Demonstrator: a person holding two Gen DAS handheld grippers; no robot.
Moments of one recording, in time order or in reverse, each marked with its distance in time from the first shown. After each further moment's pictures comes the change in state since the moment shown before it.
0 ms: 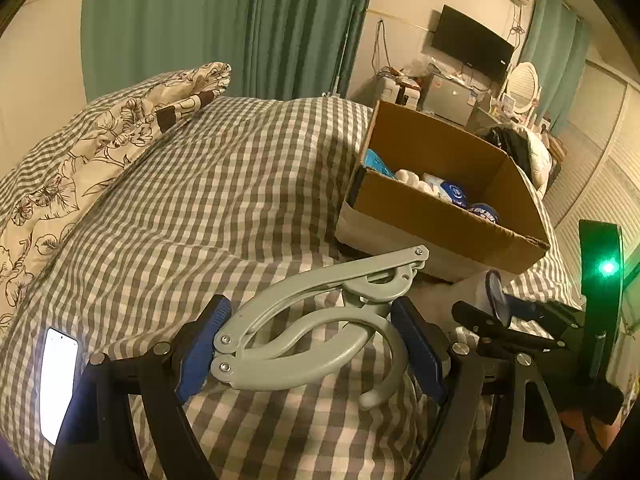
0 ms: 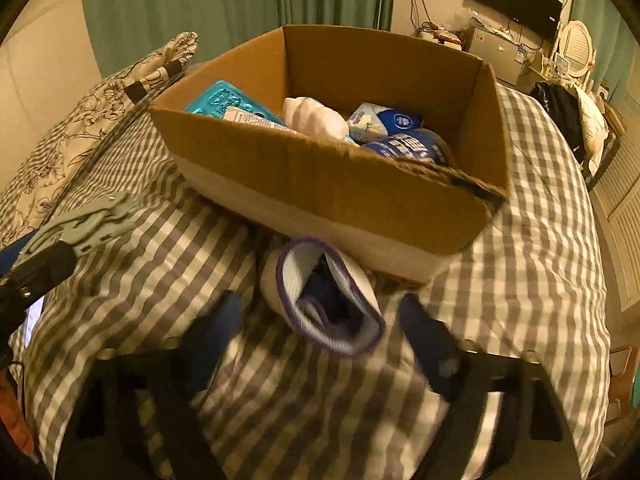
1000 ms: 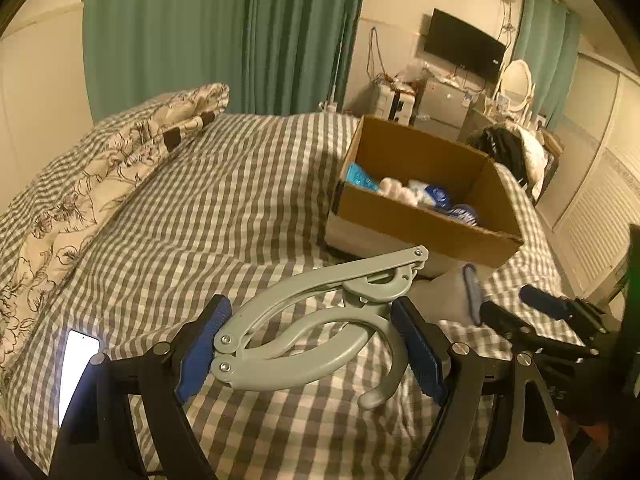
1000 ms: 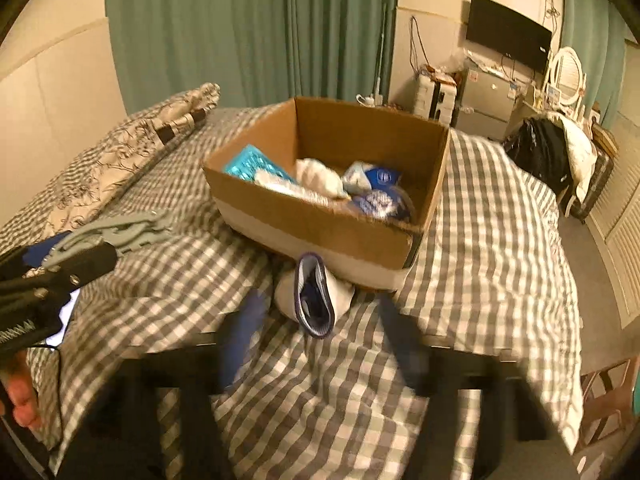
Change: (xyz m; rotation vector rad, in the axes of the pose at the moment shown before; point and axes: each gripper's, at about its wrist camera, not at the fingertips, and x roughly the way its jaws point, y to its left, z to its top) left arm -0.035 -0.014 -0.004 0.039 -0.025 0.024; right arm -0.075 -0.005 -0.019 0.004 -0.143 0.023
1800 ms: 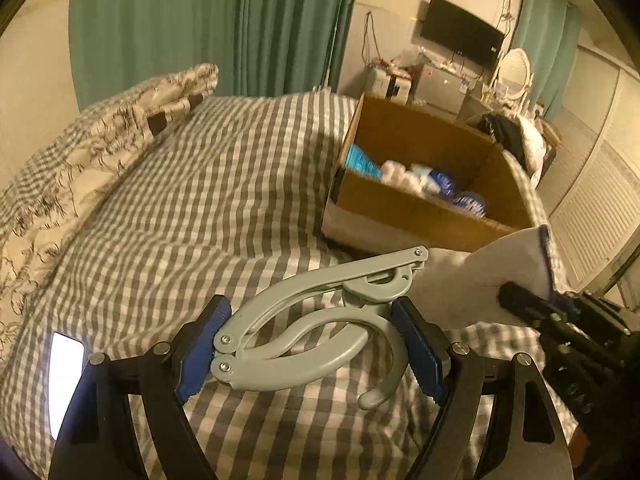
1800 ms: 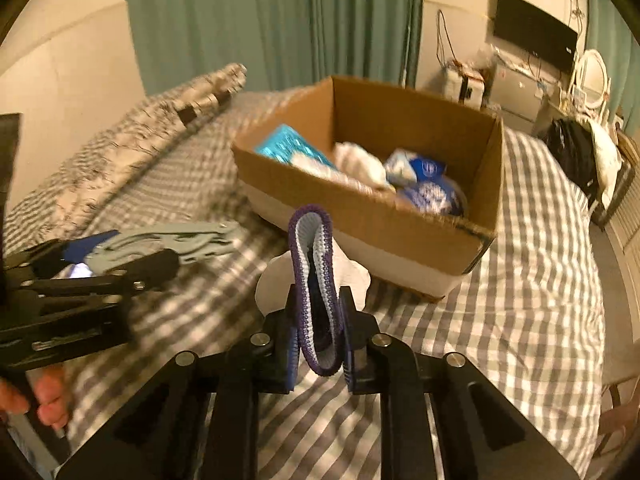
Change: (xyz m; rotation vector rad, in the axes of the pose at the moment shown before) left arm 0.018 -0.001 0.005 0.010 0.036 -0.033; right arm -0.001 0.022 0.005 -0.054 -0.030 0.054
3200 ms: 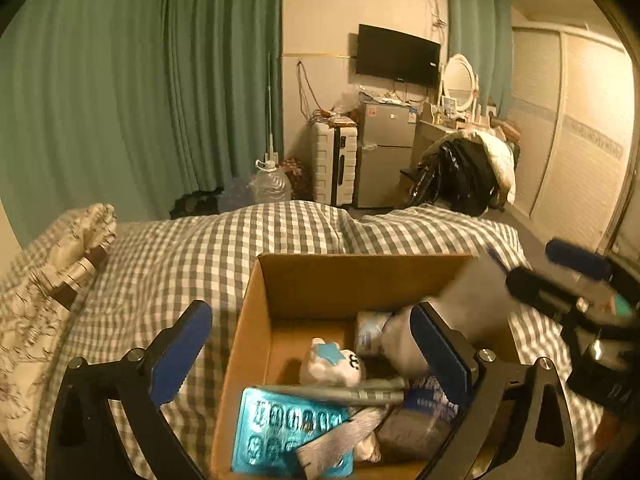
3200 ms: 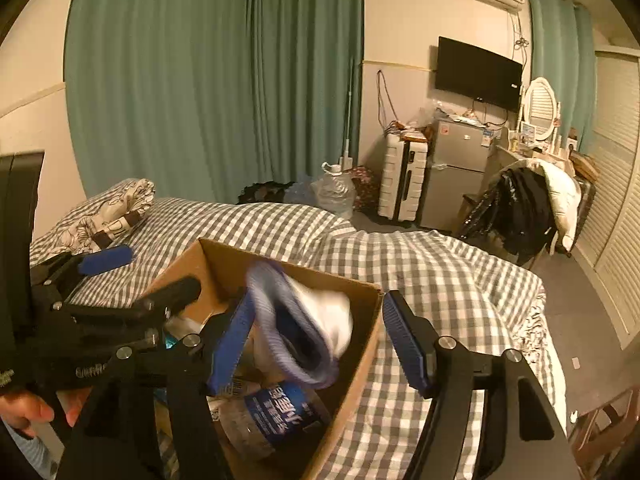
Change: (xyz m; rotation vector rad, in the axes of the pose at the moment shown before) left arm 0.084 -0.102 0.144 0.245 -0.204 -0.066; right arm 0.026 -0.116 0.118 0.087 -0.221 -0.154
